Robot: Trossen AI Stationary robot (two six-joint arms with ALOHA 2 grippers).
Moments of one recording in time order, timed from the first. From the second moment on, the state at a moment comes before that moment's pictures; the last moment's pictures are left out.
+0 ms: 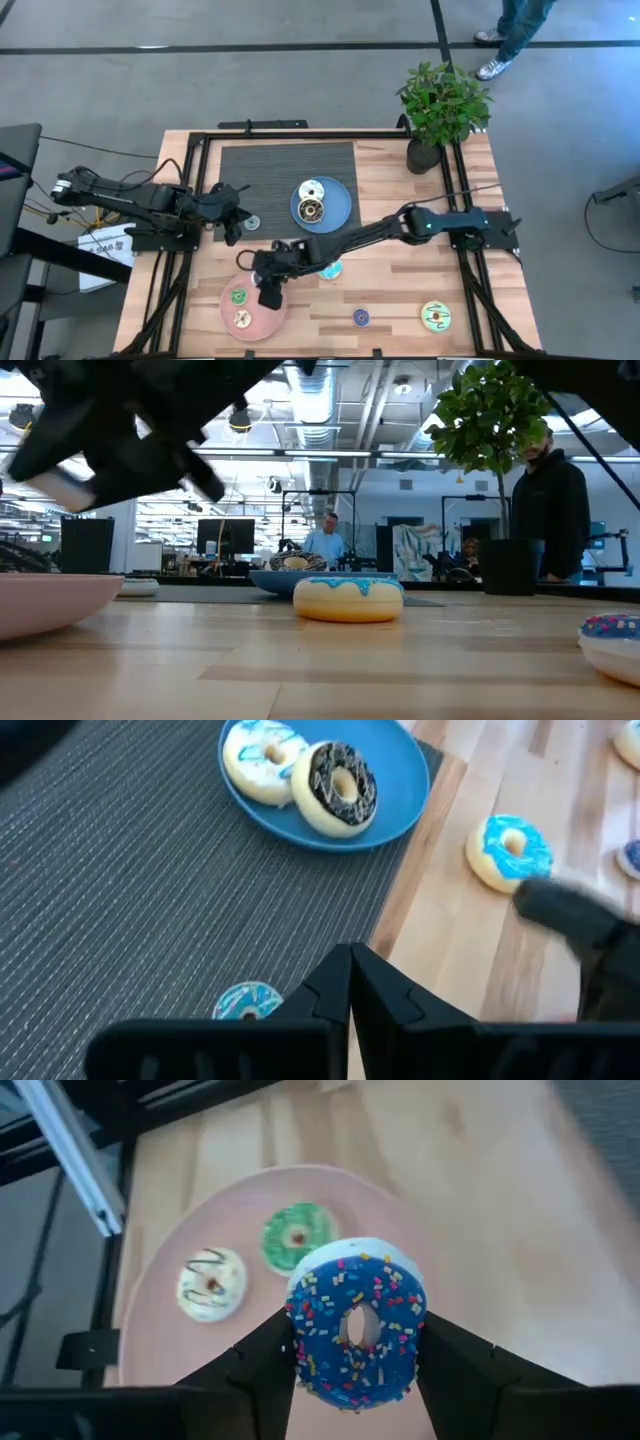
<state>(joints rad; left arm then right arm) -0.16 0.72 0.58 -0.61 -0.30 -0.59 0.28 2.54 2.29 -0.52 -0.02 0.42</state>
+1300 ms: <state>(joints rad) -0.19 0.72 0.58 -0.64 -0.28 -0.59 0.25 2.64 2.36 -0.53 -0.11 0.47</state>
